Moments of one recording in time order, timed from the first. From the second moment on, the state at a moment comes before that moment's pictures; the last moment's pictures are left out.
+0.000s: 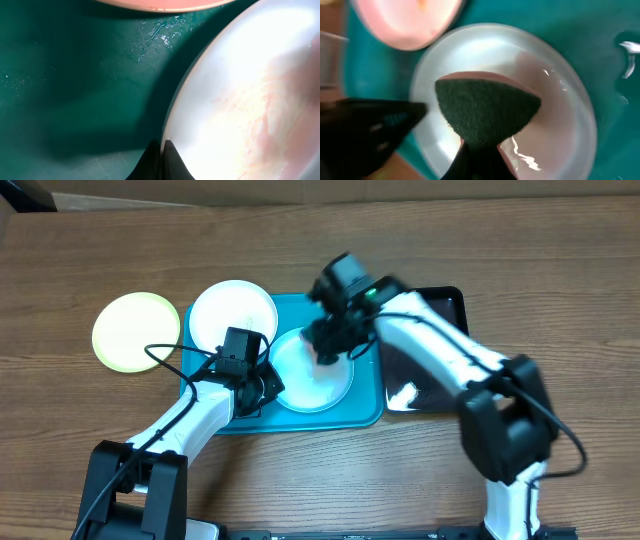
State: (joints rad) left arm -0.22 1.59 0.76 -0.38 0.12 -0.75; right arm 0.55 2.06 1.66 -0.84 -0.44 0.20
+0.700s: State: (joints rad) left arm -0.22 1.59 0.76 -0.38 0.12 -0.75; right arm 0.42 1.93 1.60 -0.83 -0.66 0.17
